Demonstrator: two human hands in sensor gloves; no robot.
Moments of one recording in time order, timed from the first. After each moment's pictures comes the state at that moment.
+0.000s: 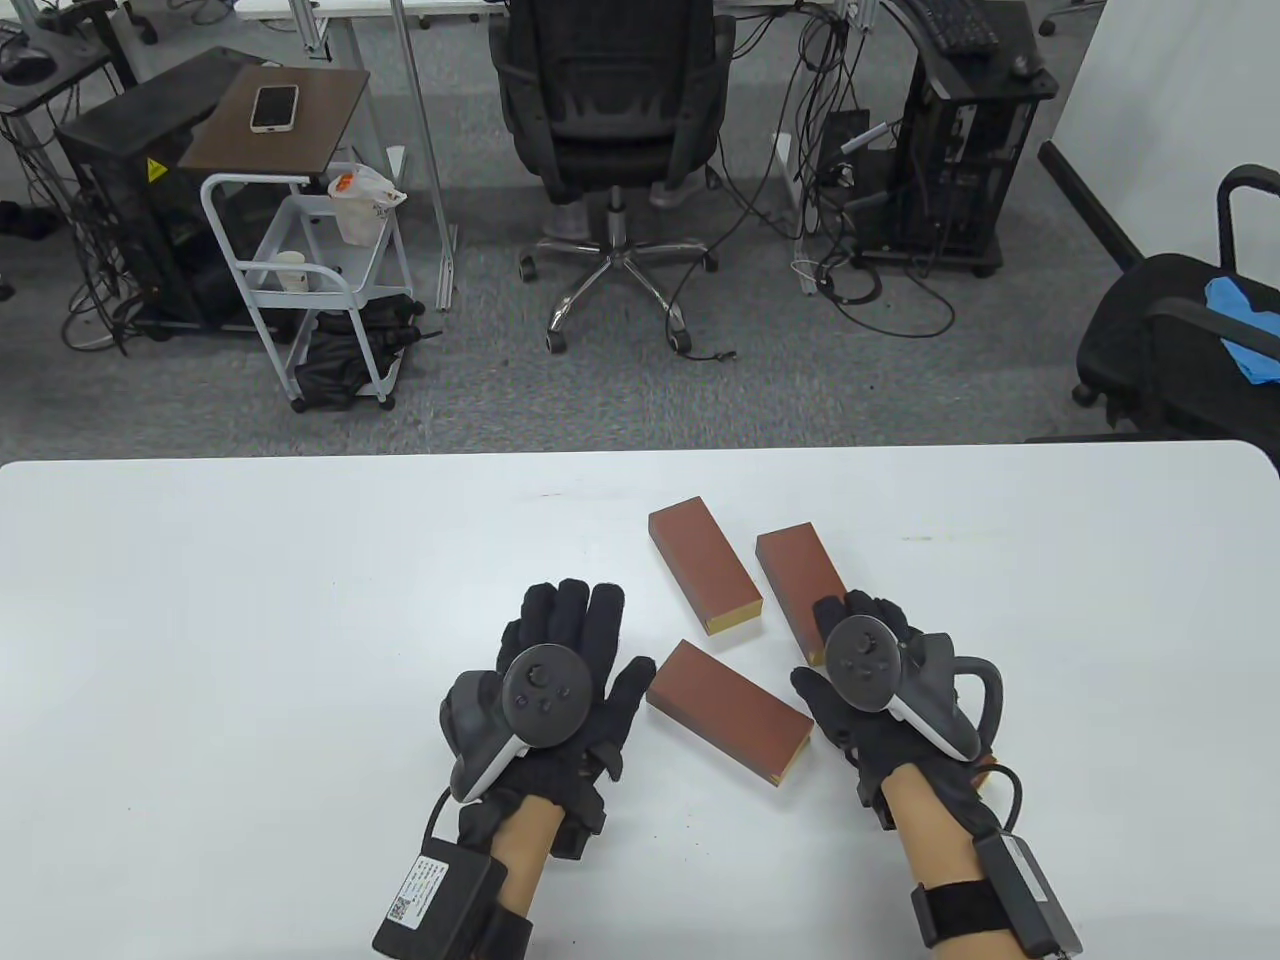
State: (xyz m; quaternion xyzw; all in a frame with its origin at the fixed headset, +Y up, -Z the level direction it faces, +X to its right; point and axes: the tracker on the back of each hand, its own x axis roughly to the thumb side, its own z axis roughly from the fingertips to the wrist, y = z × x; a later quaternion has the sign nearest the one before) left_hand -0.115 -0.649 -0.320 0.06 -0.09 0.22 0.97; right_hand 0.175 -0.650 -0.339 0.02 -0.06 0.99 0.08
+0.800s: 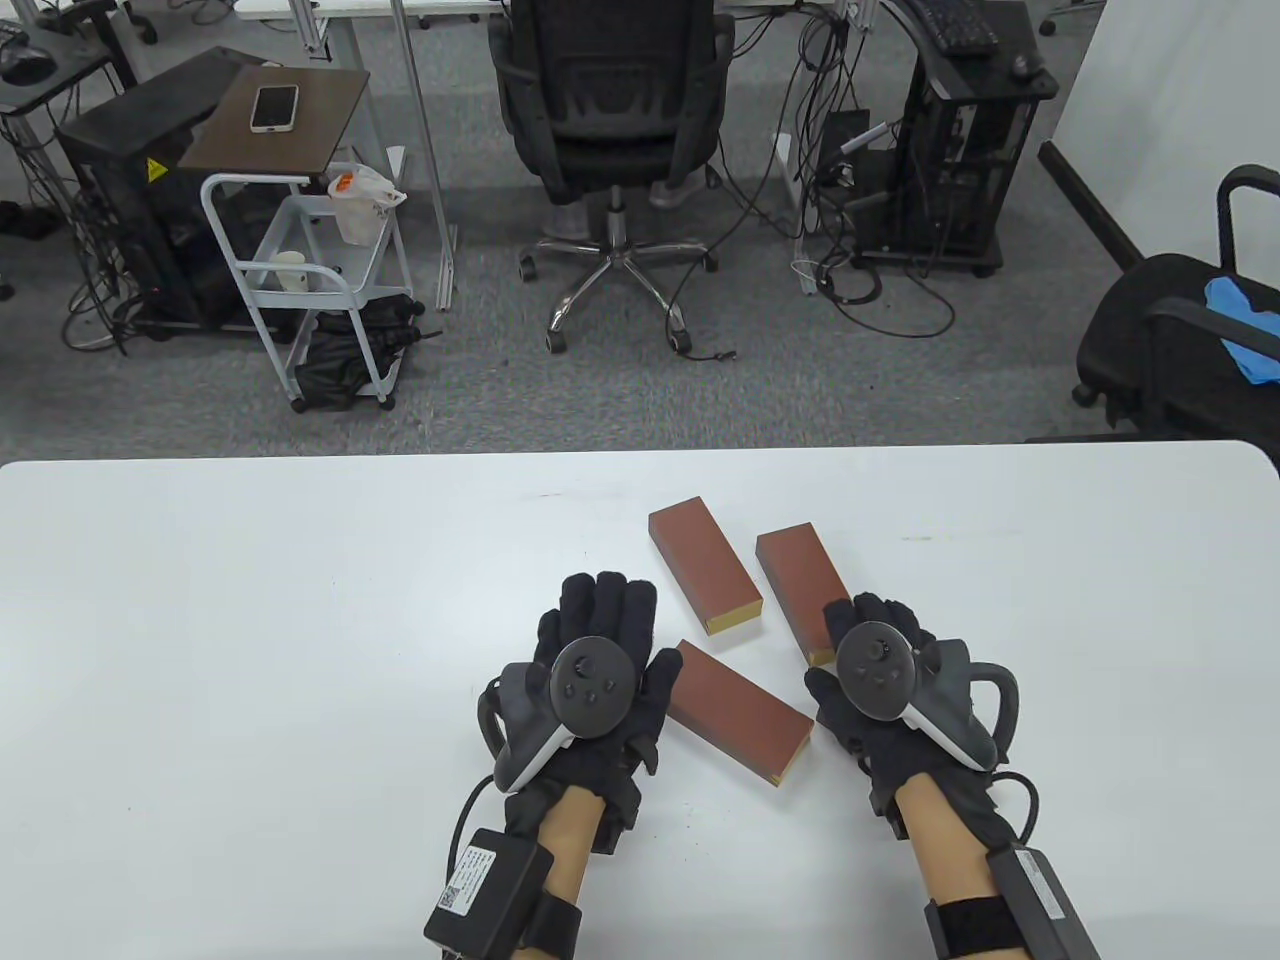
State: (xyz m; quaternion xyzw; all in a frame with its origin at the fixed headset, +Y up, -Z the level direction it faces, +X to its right) left_hand -0.090 -0.651 -0.326 0.06 -0.09 0.21 0.97; right_hand 0.181 -0.644 -0.331 0.02 -0.06 1.00 0.07
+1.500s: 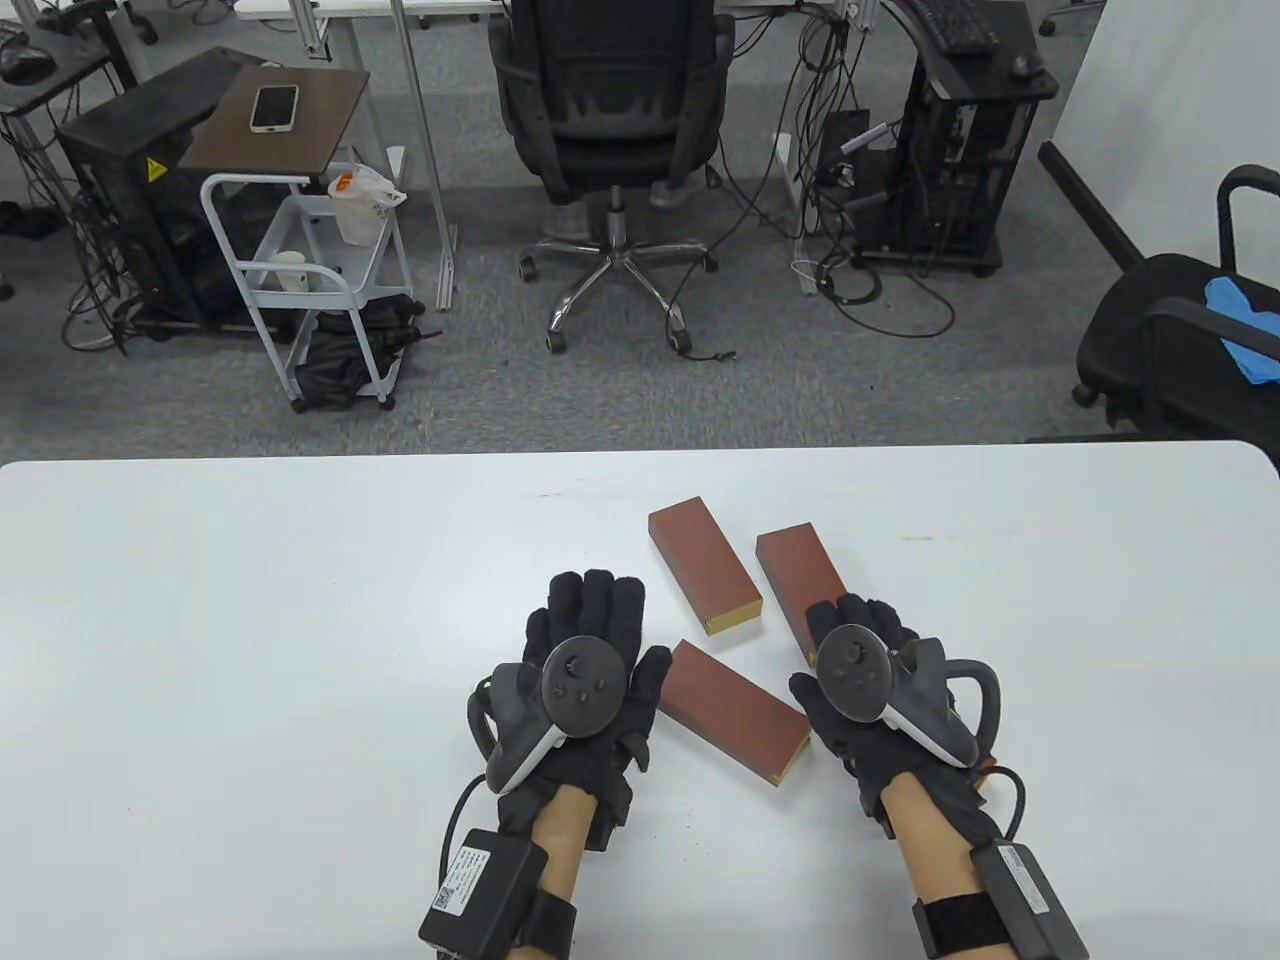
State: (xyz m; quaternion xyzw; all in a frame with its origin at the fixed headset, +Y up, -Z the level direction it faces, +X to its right) left_hand -0.097 -0.650 -0.326 0.07 -0.07 0.20 0.97; right_hand 0.169 -0.648 -0.333 0.04 -0.05 1.00 0.05
